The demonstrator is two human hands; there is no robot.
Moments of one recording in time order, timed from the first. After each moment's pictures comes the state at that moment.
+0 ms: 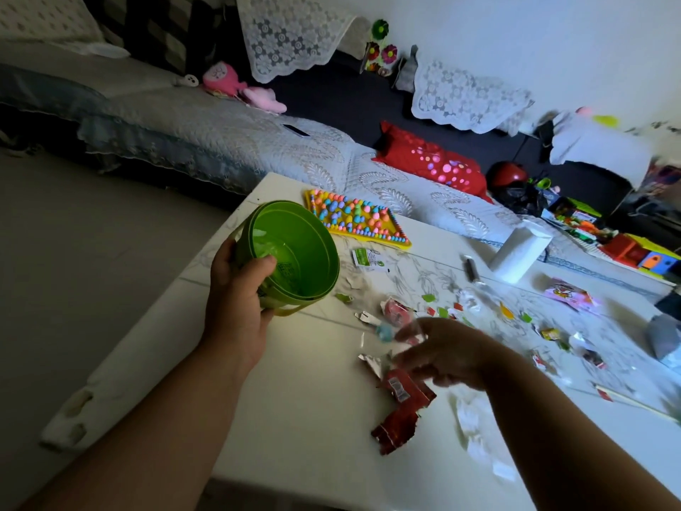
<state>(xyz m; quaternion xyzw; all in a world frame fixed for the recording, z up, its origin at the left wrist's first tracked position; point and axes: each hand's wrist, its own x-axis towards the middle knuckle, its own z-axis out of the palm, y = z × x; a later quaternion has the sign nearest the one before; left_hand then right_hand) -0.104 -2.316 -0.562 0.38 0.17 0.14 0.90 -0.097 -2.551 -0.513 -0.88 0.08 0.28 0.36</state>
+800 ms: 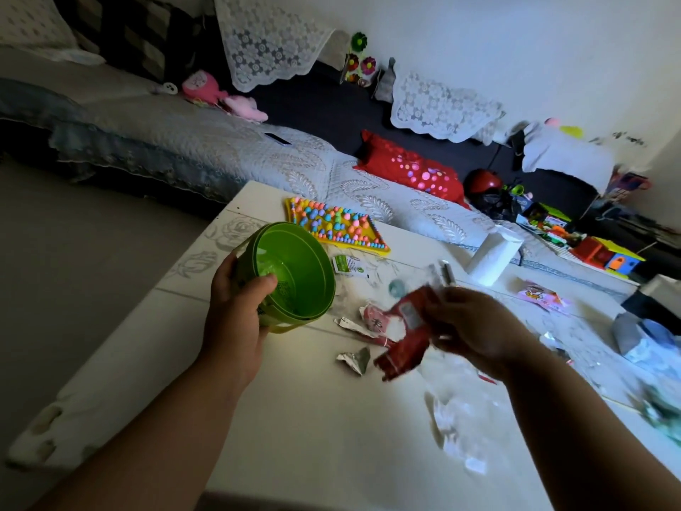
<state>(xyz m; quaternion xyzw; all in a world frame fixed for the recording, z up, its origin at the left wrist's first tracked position) -0.113 -2.338 -0.557 0.41 0.15 0.11 0.89 -0.105 -2.577 -0.478 -0.82 0.09 0.08 0.56</state>
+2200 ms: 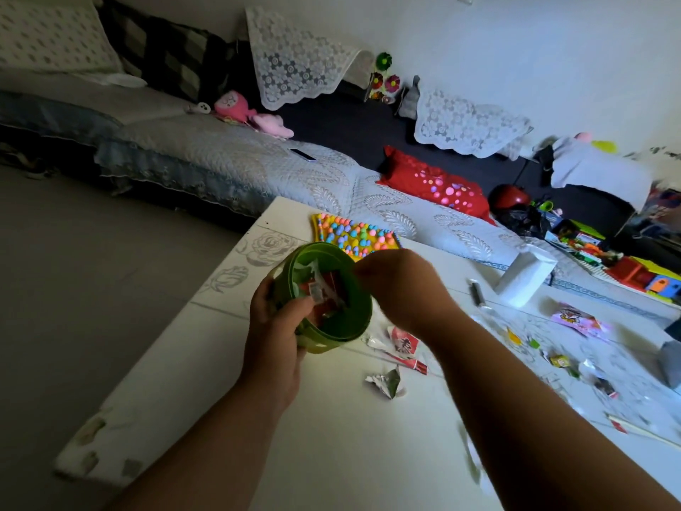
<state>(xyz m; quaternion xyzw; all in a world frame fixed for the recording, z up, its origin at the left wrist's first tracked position) -0.113 -2.338 -0.559 0.38 0.16 0.09 0.91 -0.074 -2.459 -0.459 -0.97 -0.15 -0.06 0.16</state>
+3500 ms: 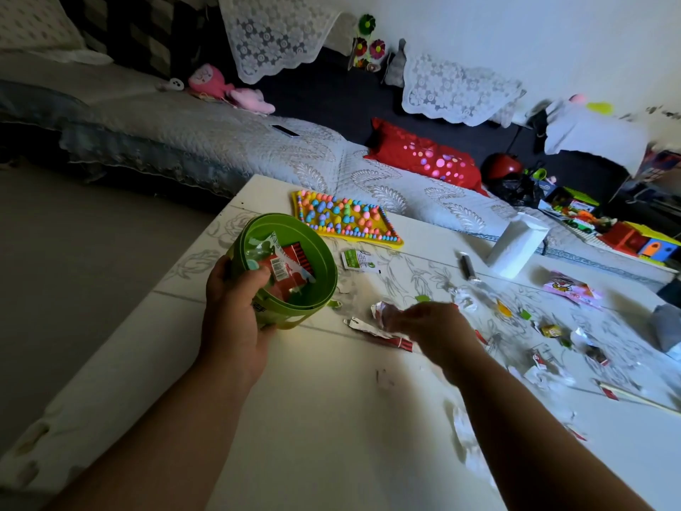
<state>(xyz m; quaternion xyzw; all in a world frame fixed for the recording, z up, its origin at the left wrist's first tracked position) -0.087 -2.335 -0.574 0.35 0.16 0.13 0.91 -0.069 -2.554 -0.536 -0.92 0.09 0.01 0.39</state>
